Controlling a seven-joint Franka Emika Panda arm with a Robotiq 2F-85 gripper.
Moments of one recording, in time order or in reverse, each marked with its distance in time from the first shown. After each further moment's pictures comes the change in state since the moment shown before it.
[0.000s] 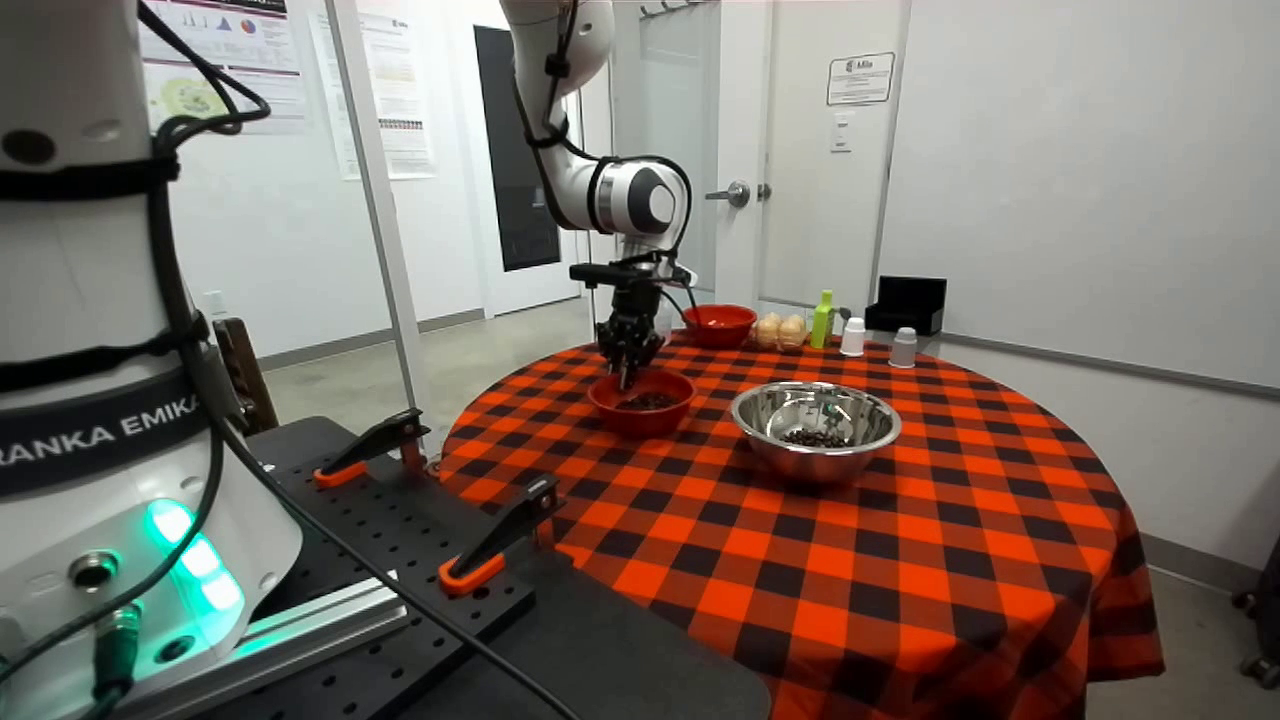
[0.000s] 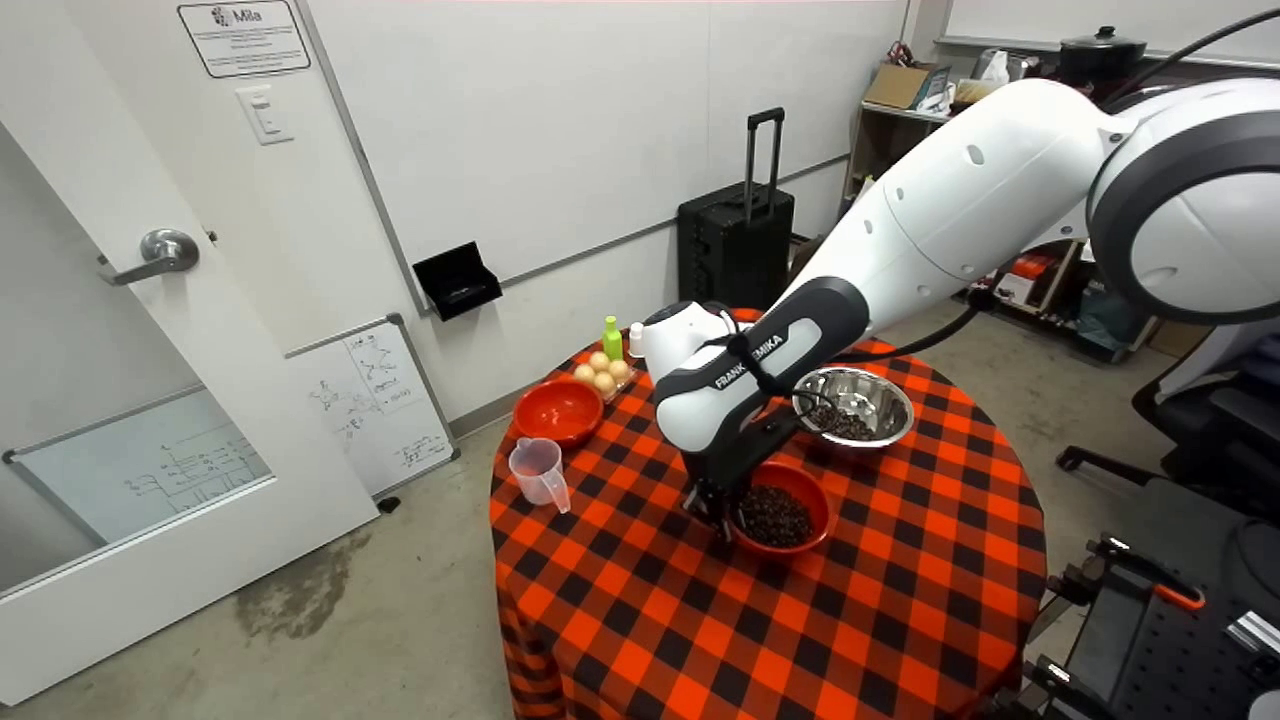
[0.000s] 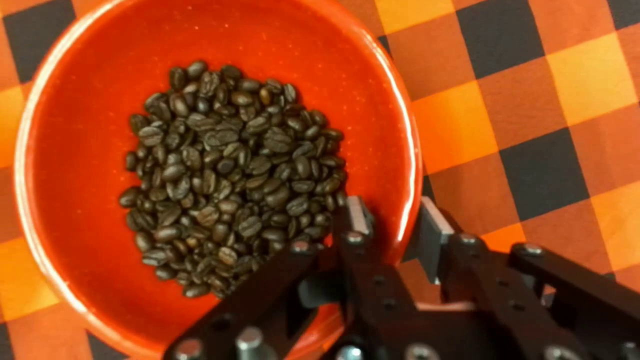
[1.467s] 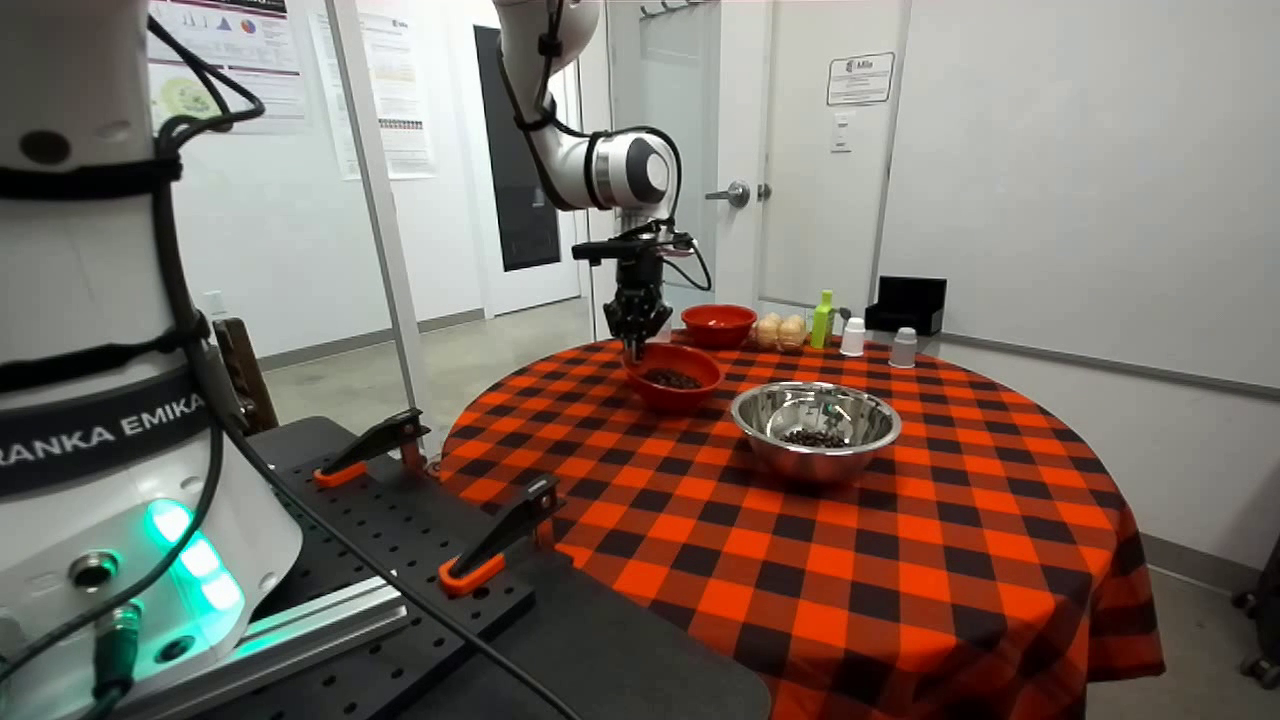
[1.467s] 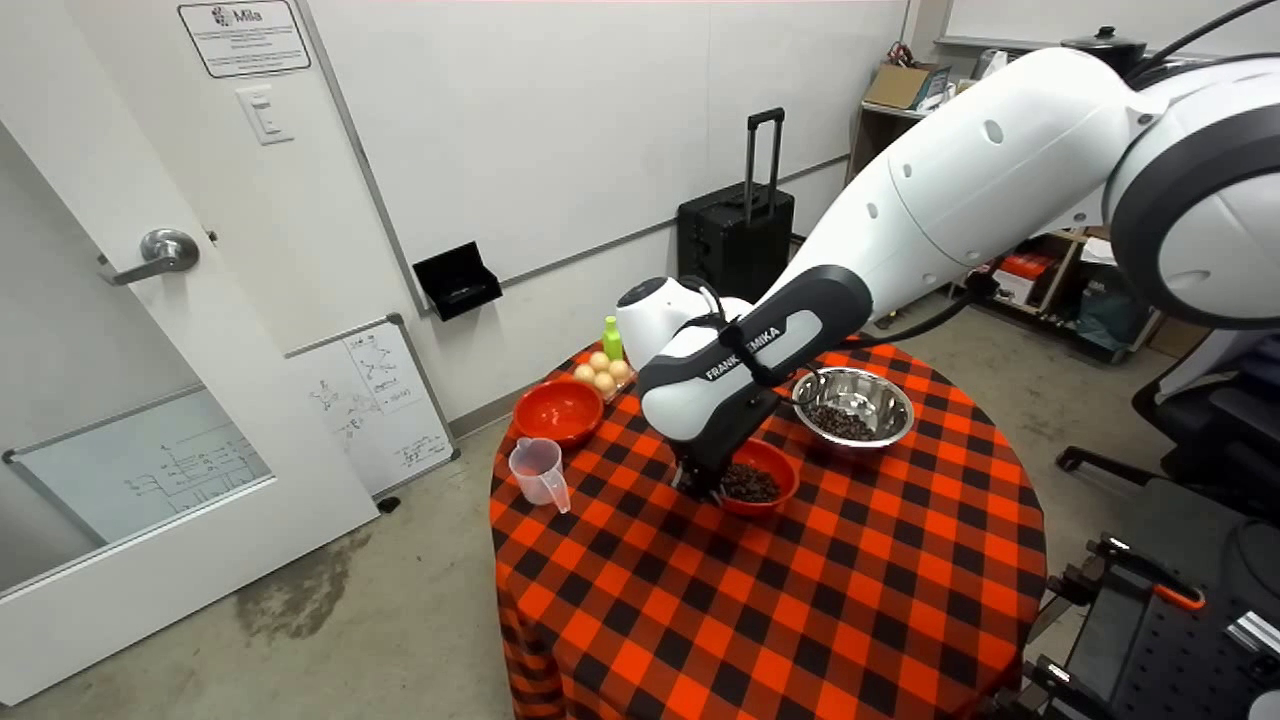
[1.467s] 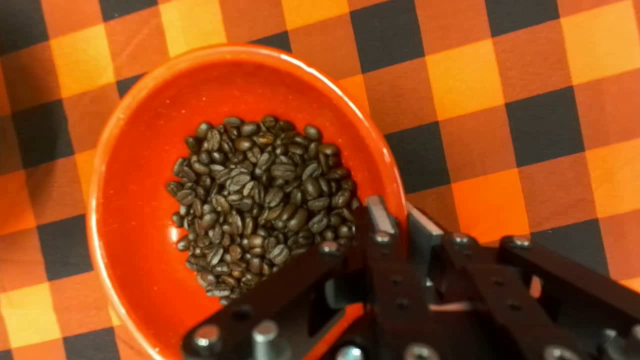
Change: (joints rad) arm 0.067 -0.038 -0.052 0.047 -0.086 -0.031 0.018
